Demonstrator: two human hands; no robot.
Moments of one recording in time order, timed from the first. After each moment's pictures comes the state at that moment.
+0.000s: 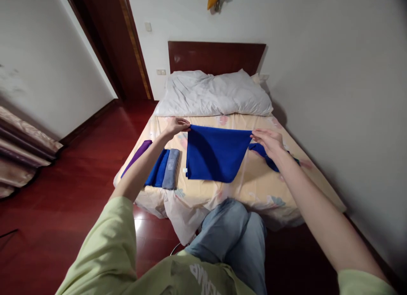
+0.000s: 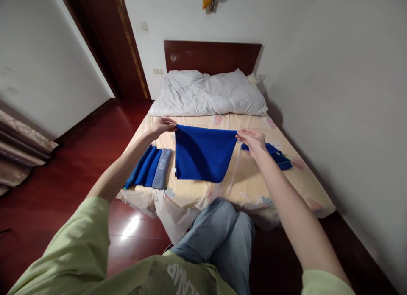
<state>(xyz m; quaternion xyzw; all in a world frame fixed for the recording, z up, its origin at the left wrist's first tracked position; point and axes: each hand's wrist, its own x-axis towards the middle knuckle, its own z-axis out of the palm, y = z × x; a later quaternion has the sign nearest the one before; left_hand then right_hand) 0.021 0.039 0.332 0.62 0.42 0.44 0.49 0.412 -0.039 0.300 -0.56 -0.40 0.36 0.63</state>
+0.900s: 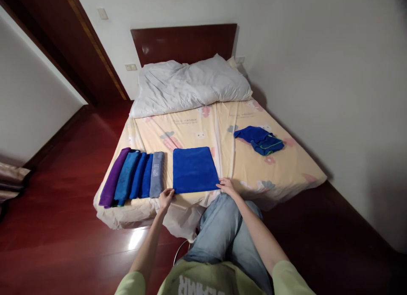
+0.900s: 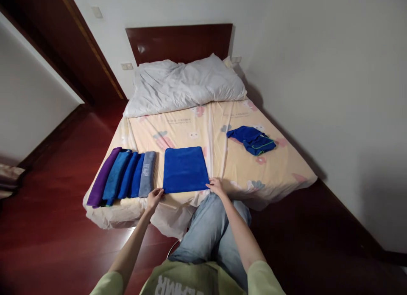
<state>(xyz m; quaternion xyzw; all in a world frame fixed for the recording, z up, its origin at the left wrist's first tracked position) -0.001 -0.108 -0.027 0.46 0.65 0.36 0.48 0.374 -0.132 -0.028 -0.70 -0.39 0.43 0.41</state>
